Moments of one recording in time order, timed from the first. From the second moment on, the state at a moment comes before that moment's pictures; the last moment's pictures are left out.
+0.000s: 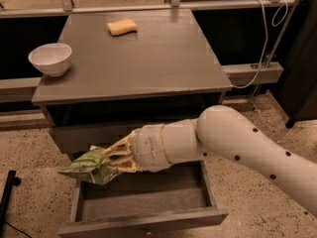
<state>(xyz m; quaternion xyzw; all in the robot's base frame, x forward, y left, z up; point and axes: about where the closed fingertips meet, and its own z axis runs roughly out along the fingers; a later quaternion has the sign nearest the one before) 0.407 0.109 0.806 -0.79 0.30 0.14 0.52</state>
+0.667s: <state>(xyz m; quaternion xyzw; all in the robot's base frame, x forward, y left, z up) 0.439 0.099 0.859 -0.83 0.25 0.11 0.48</state>
